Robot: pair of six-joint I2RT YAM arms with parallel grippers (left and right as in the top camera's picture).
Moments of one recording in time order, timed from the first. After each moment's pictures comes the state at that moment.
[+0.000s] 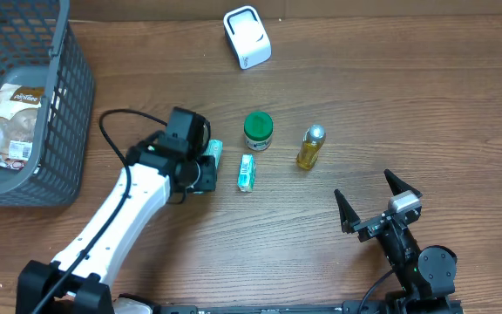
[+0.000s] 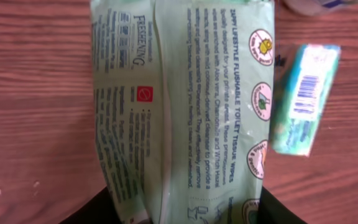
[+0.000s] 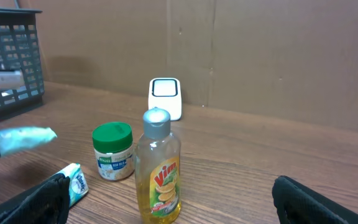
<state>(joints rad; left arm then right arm) -0.34 1.49 1.00 -0.79 0.06 -0.35 0.13 0.01 0.02 -0.01 -0.25 -0.01</state>
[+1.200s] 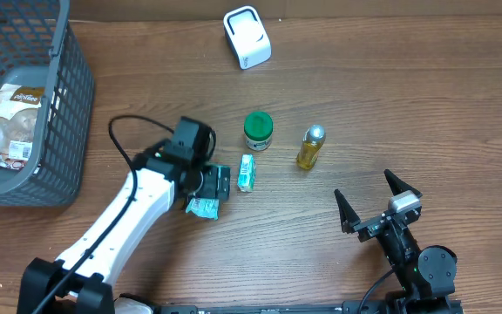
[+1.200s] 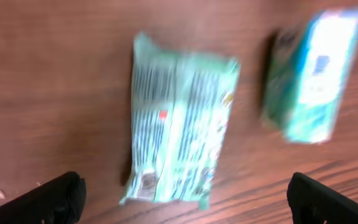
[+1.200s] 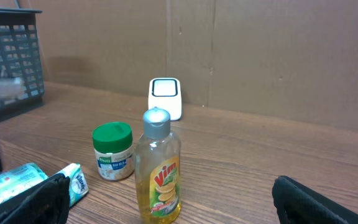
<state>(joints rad) -0.36 1.49 0.97 -0.79 0.03 -0.30 0.13 0.01 0.02 -0.01 -0.25 -0.01</state>
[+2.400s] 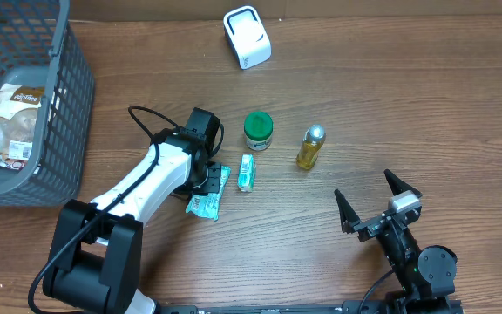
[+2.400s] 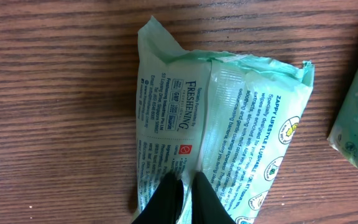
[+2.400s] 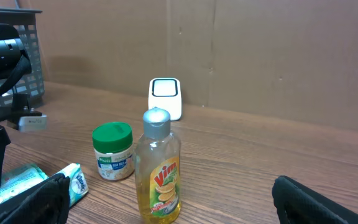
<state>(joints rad) -0.36 1.73 1.06 -0.83 -0.01 -0.28 0.13 0.01 0.02 -0.01 -0.25 -0.01</state>
